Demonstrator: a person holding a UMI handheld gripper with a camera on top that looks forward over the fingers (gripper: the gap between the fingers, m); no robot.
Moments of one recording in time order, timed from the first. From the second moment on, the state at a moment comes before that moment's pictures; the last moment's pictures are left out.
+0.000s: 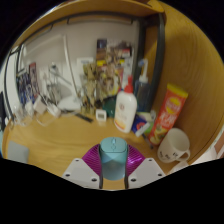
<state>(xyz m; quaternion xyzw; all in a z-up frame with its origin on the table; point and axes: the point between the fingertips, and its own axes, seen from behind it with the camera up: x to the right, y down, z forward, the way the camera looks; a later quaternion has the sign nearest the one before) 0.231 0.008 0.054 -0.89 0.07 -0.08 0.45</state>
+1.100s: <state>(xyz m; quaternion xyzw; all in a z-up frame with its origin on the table) -0.248 -0.038 -0.013 -0.91 -0.04 0.02 0.41</state>
